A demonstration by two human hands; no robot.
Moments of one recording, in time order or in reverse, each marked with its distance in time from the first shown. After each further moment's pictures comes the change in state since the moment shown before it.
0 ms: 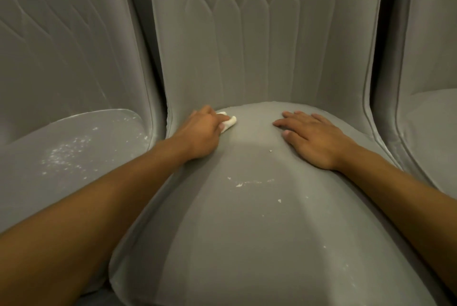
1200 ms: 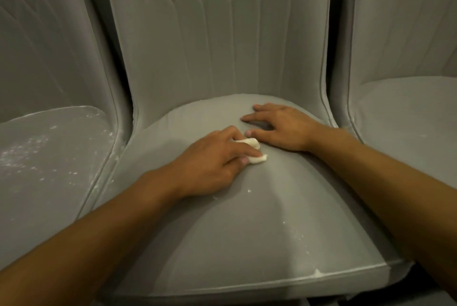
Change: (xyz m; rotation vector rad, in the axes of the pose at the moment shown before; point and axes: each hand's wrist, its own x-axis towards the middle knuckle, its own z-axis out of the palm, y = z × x) left_hand -0.060 0.092 0.016 -0.190 -0.090 0.365; right_hand -0.008 0.007 -0.019 -0.047 -0.045 -0.067
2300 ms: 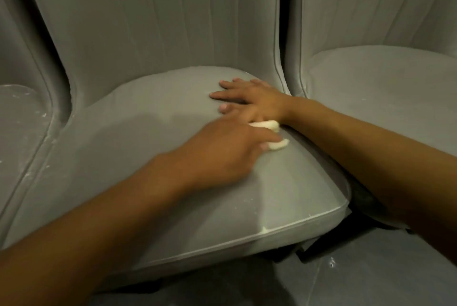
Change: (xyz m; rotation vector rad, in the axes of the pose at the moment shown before) left_hand 0.035 0.080 0.036 -0.002 -0.007 0.197; right_hand -0.028 0.025 0.000 -0.009 -0.108 -0.028
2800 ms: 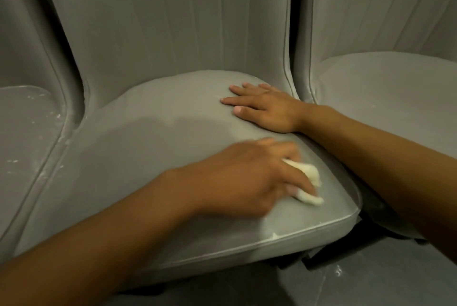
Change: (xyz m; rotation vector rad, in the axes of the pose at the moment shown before) left_hand -0.016 0.024 -0.007 -0.063 -0.125 0.286; right_hand -0.003 0.004 0.003 0.002 0.006 -0.022
